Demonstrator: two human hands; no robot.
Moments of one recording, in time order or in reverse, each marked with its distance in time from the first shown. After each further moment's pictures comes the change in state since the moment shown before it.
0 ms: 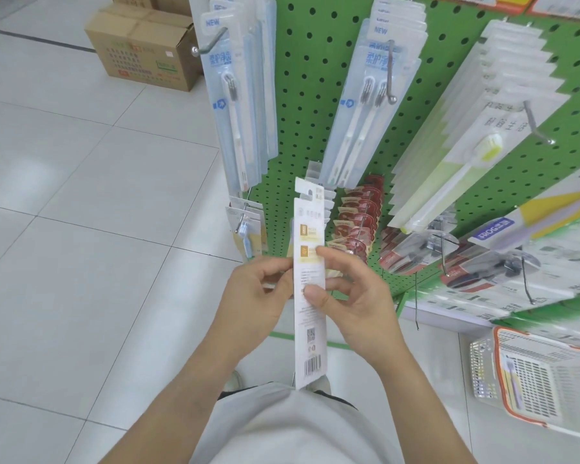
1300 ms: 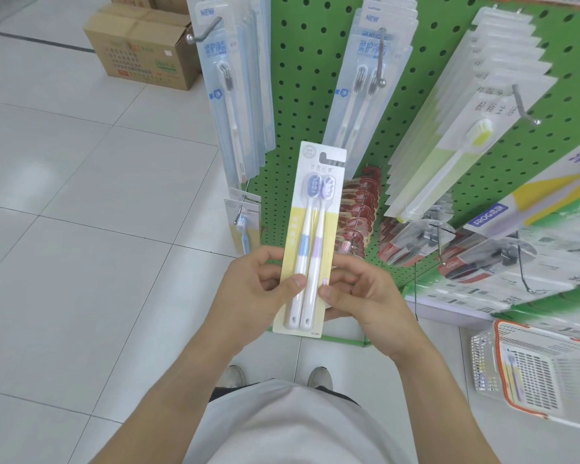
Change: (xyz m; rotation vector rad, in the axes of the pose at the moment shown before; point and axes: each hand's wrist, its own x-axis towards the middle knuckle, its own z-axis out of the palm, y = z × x) left_hand -0.012 0.001 -0.003 -0.088 -0.089 -0.098; right_hand -0.007 -0.002 -0.022 0.110 -0.179 0.143
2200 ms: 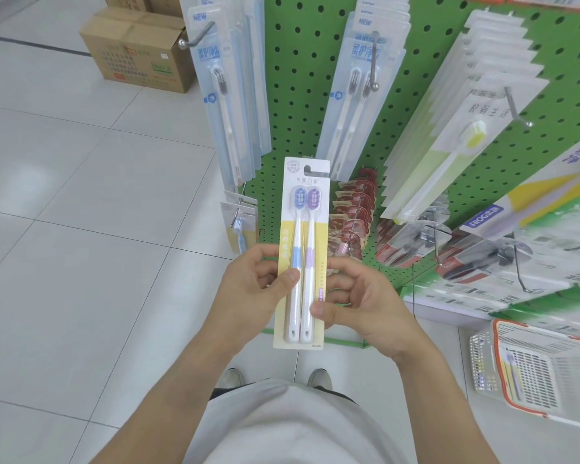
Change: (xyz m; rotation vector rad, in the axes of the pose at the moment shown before) left_hand 0.008 -0.004 0.003 -0.054 0.038 0.019; right_hand 0.000 -0.001 -0.007 -0.067 -0.072 0.035
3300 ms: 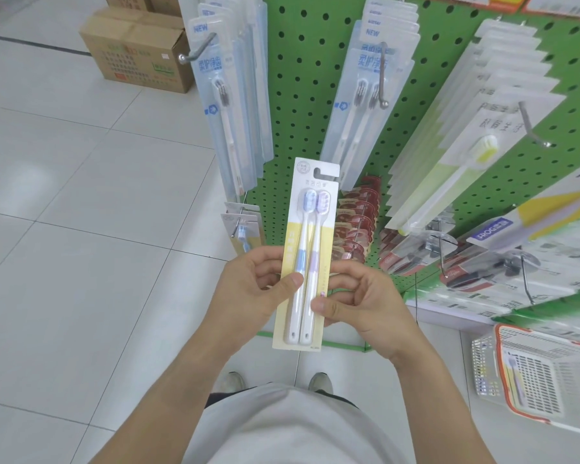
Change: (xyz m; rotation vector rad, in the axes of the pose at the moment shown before) left_hand 0.018 0.003 -0.008 0.014 -0.008 0.013; right_hand 0.017 -0.009 0.003 0.027 0.106 0.032
